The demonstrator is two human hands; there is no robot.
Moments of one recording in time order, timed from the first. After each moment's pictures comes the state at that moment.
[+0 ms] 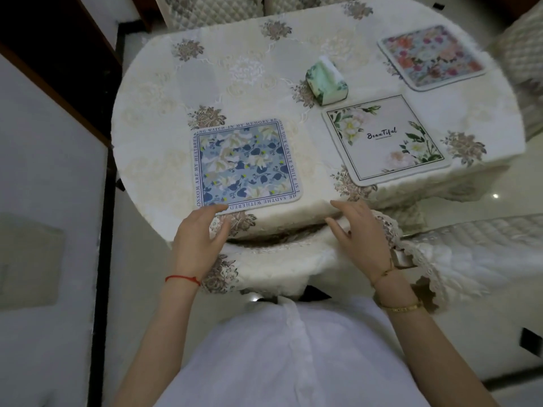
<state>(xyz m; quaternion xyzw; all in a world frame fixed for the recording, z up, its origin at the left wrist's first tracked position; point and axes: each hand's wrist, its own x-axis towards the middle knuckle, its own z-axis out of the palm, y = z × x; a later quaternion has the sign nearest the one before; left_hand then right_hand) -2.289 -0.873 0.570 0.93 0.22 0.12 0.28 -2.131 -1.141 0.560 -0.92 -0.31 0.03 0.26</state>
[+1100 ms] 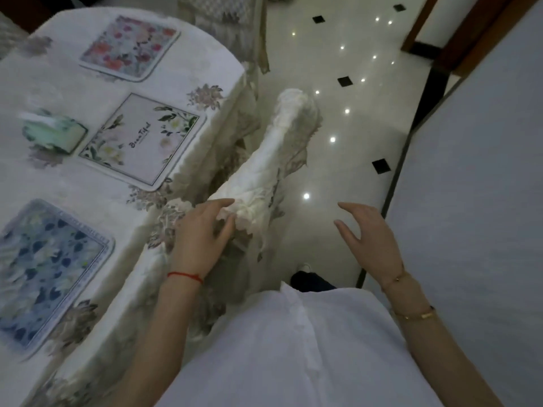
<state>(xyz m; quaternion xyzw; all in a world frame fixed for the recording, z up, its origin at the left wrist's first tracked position) -2.193 -1.176 0.596 0.94 -0.21 -0.03 0.28 -2.316 -1.462 0.567 -0.95 0.14 -0.09 0.28</state>
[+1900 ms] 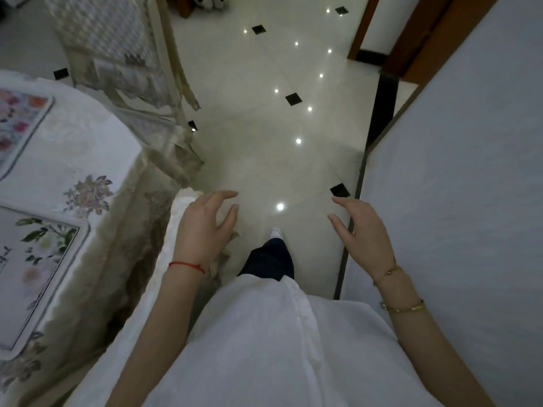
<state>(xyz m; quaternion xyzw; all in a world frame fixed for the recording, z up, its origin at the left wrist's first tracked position) -1.970 -1.509 0.574 0.91 -0.26 -0.08 0.31 -2.131 -1.755 0.551 -0.93 0.22 -0.09 0.29</state>
